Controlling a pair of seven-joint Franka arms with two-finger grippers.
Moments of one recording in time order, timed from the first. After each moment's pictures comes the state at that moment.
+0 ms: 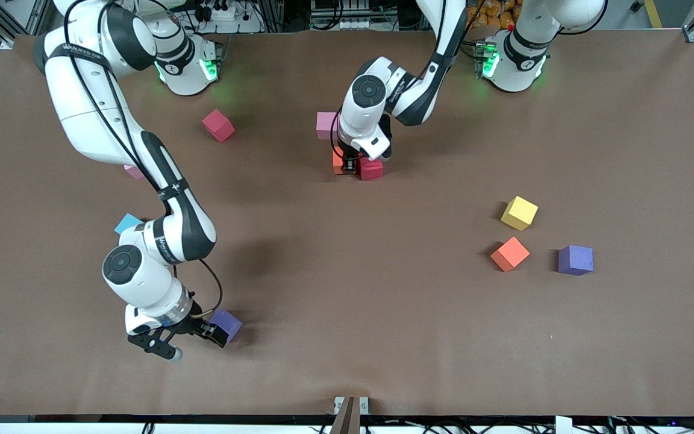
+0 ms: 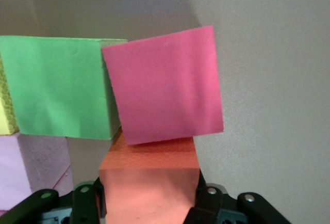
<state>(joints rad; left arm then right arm) -1.29 0.54 0.29 -1.99 -0.56 2.56 -2.17 0.10 0.97 0.16 -1.20 -0.12 2.50 0.63</state>
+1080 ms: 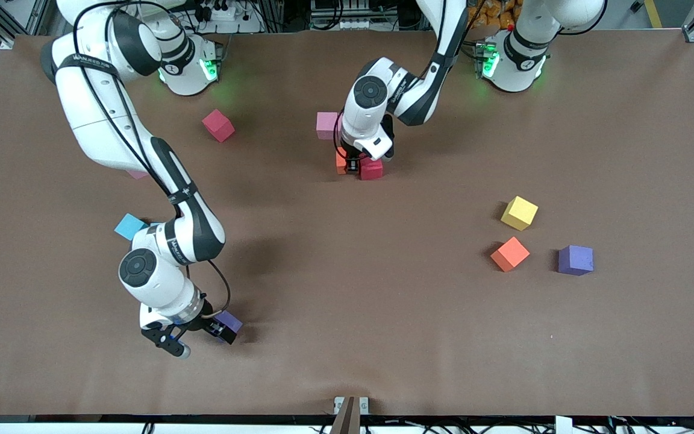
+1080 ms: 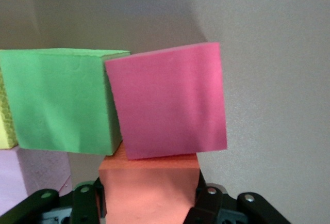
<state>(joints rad) -1.29 0.54 0.29 -2.01 -0.56 2.56 -2.17 0.11 1.00 0.16 -1.20 -0.12 2.50 0.77</state>
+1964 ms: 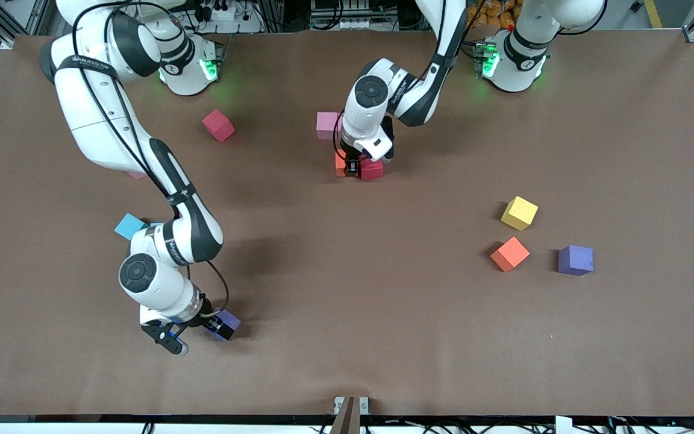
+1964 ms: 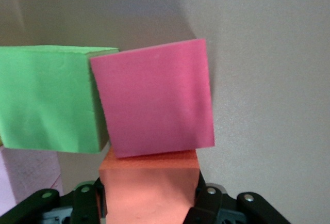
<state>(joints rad) -1.29 0.55 0.30 -2.01 -0.56 2.60 -2.16 0.11 1.00 0.16 -1.20 -0.12 2.41 0.81</state>
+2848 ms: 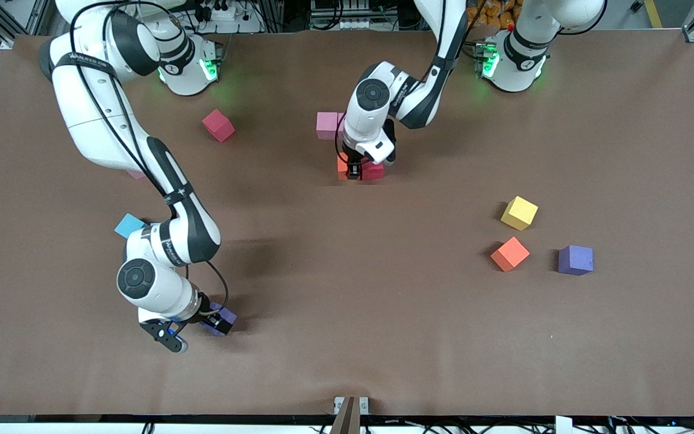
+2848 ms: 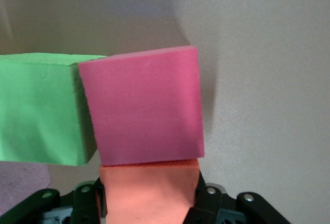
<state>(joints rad) -1.29 0.56 0.30 -2.01 -0.56 2.60 -2.16 0.10 1.00 0.15 -1.18 -0.12 2.30 0.83</state>
